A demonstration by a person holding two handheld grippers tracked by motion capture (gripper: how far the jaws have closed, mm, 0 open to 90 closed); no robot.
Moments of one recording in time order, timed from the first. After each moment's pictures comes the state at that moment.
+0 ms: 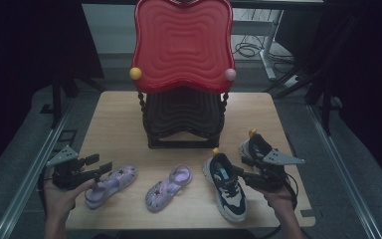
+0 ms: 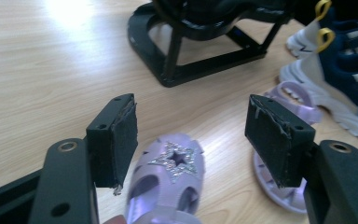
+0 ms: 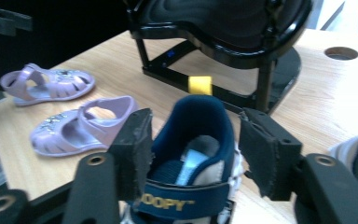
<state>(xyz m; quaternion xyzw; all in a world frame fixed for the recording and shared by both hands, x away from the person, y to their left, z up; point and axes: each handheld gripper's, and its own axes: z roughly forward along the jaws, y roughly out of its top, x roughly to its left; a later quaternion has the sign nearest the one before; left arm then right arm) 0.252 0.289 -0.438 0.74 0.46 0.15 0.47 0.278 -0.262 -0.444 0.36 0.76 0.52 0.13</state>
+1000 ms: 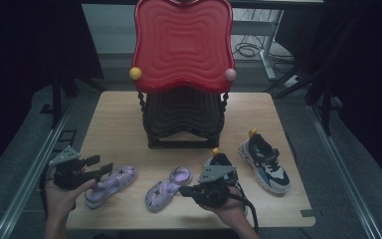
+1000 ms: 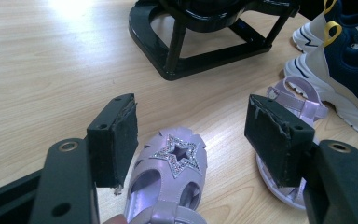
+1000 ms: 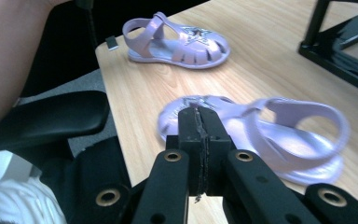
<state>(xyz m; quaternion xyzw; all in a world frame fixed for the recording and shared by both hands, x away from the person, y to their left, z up) 0.256 0.289 -0.444 0.74 0.47 0.14 0.46 0.248 -0.116 -0.453 0.22 0.85 0.48 0.01</state>
